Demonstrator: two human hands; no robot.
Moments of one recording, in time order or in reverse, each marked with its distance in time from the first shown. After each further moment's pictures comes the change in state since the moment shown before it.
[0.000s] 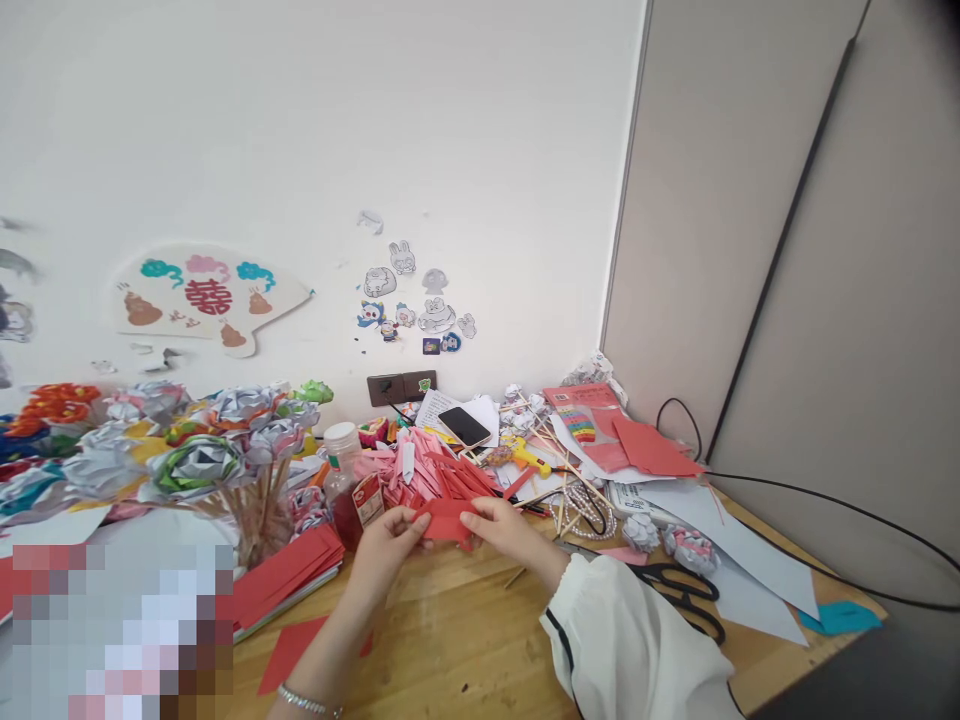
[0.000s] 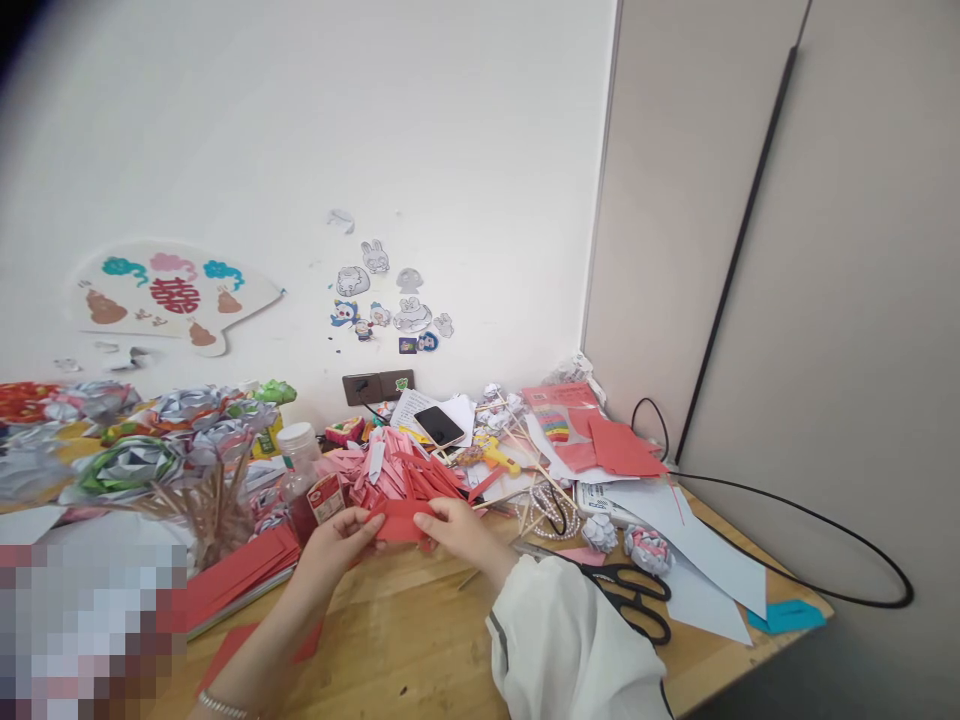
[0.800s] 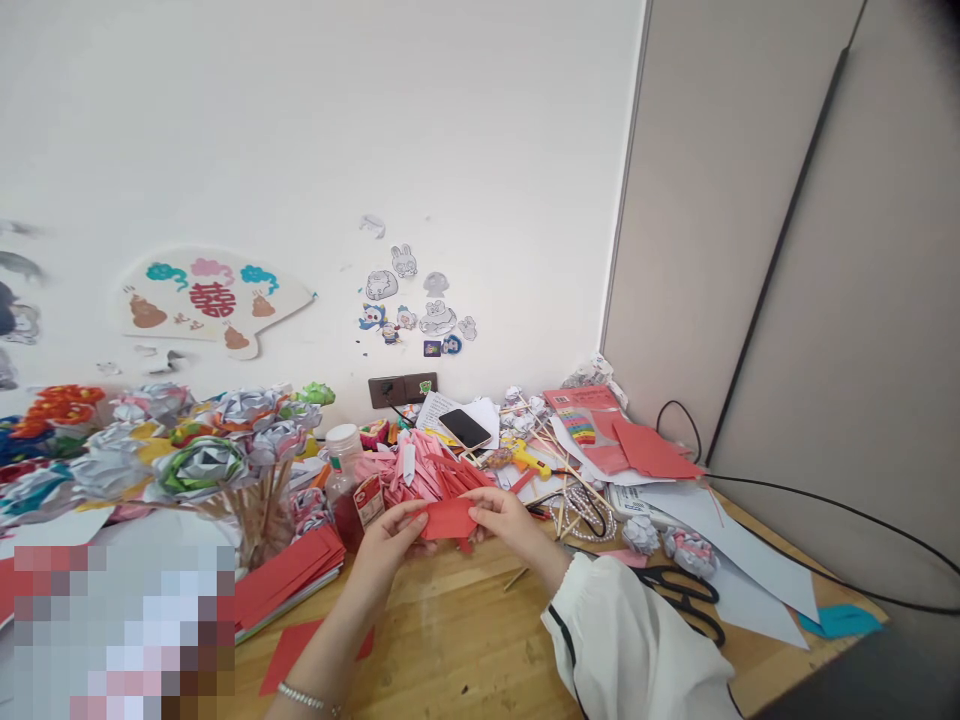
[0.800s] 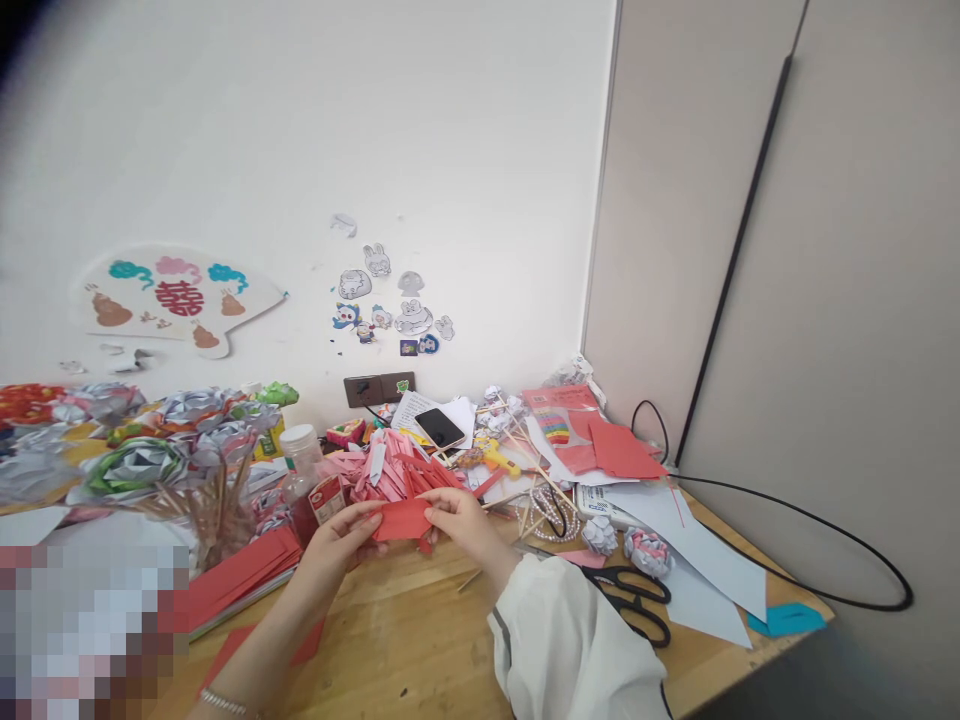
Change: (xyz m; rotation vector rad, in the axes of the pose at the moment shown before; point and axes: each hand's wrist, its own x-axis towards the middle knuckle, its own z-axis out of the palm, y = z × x) left_hand 0.001 -0.002 -0.003 -0.235 -0.082 -0.051; right_hand 0.004 0.006 -0.003 0.307 0.118 0.017
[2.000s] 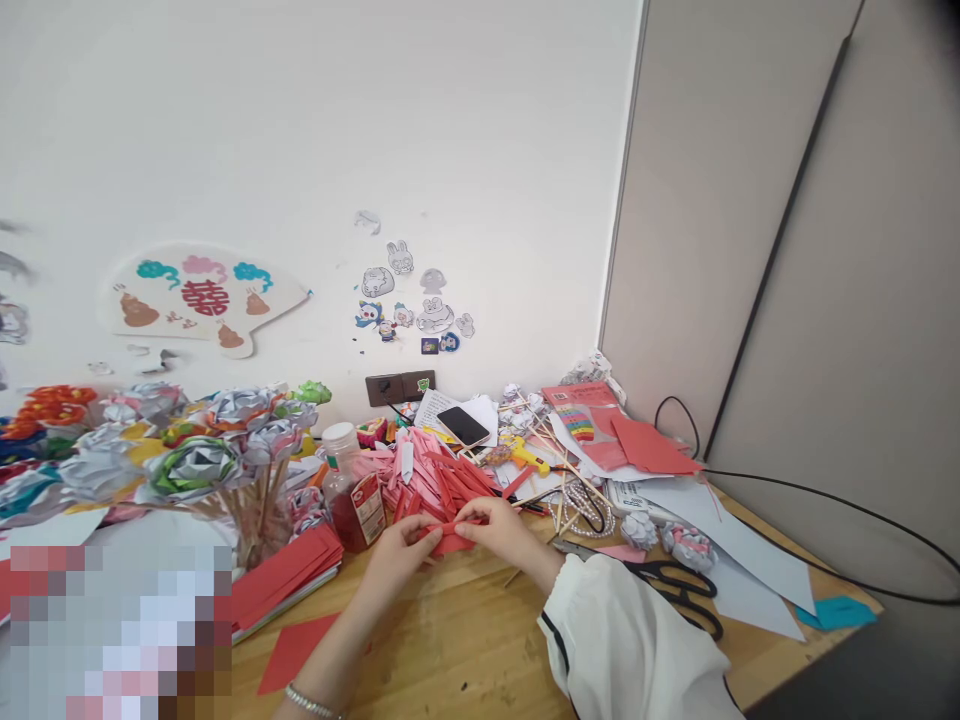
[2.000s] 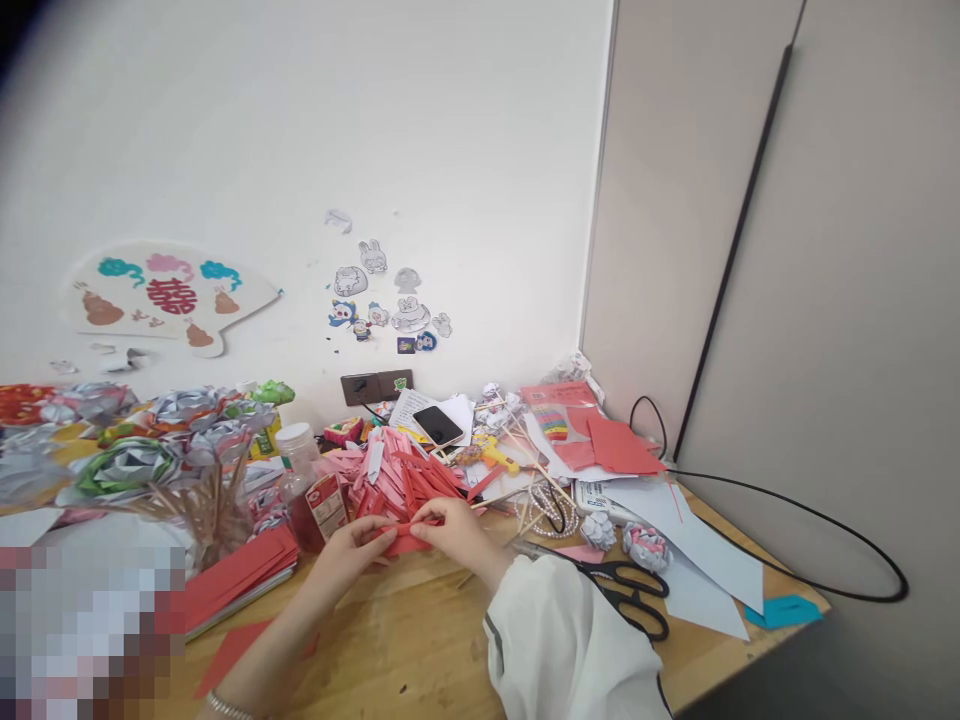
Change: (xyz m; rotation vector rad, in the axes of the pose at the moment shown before) left_hand -0.004 -0.004 0.010 0.402 -0.031 -0.046; right_hand -0.001 0.008 0.006 -0.514 0.045 -0.061
